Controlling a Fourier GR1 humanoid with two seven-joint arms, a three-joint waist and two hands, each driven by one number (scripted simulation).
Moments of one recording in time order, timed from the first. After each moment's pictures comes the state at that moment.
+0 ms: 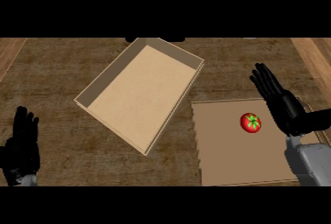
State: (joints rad) left arm 0.06 0.32 0.03 -1.46 0.29 0.46 -0.08; right arm -0.26 -0.37 0.10 -1.36 -0.29 0.11 -0.16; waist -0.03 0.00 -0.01
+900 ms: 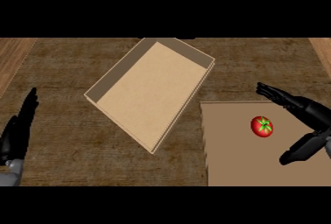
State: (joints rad) left arm -0.06 0.55 -0.11 -1.37 0.07 0.34 0.02; right arm -0.33 -0.67 0.22 -1.17 -0.13 0.60 -0.64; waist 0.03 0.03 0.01
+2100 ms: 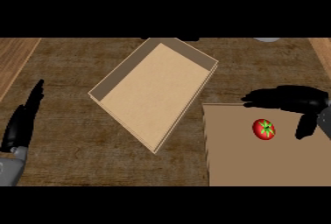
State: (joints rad) left arm -0.16 0.55 -0.11 -1.28 0.03 0.28 0.05; right arm -0.69 -0.79 0.68 -0.83 0.58 0.26 -0.98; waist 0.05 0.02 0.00
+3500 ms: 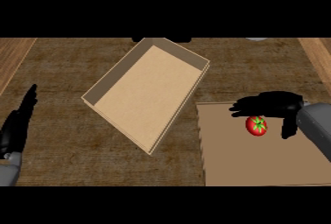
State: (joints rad) left arm -0.11 0.52 -0.04 -1.31 -0.02 0.26 0.07; right arm -0.74 -0.66 0.76 -0.66 0.70 0.15 -1.08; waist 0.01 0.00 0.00
